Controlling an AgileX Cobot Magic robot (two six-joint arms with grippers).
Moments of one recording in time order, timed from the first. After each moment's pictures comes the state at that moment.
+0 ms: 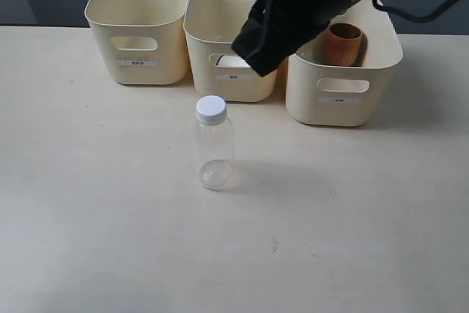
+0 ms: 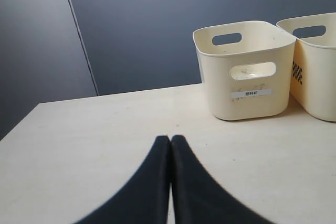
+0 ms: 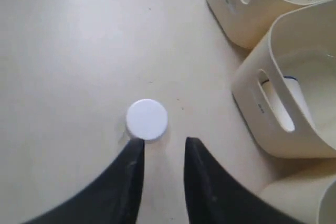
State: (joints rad) left arm 0.01 0.00 0.00 0.00 0.14 0.12; right arm 0.57 1.54 -1.36 0.41 0.85 -0.81
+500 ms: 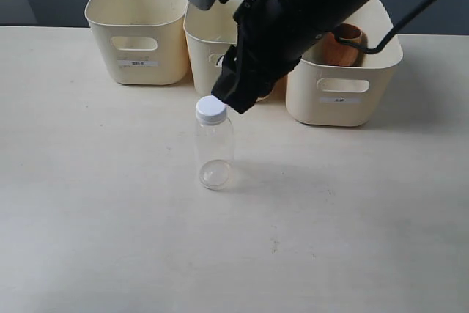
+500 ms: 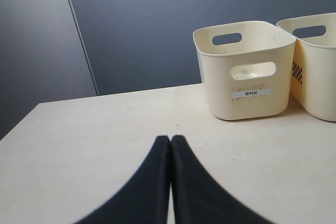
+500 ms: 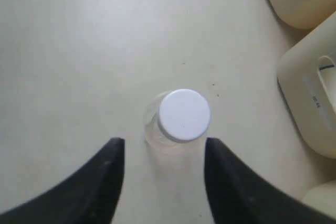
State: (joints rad) left arm 0.01 0.00 0.00 0.00 0.14 0.12; right arm 0.62 1.63 -1.36 0.41 0.88 -0.81
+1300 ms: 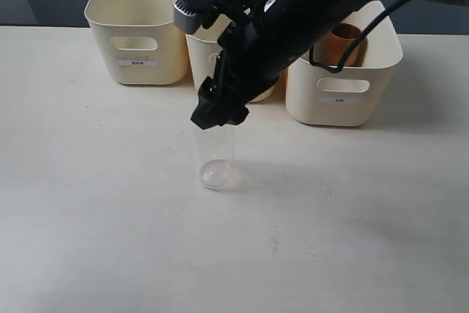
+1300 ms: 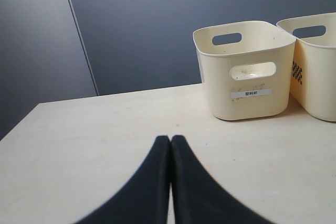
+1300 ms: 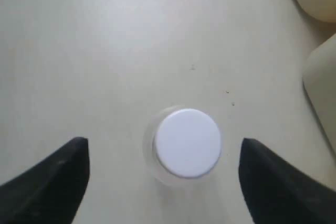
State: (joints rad) left arm 0.01 0.00 0.00 0.00 0.14 0.12; right arm 0.62 1.74 -1.36 0.49 0.81 -0.85
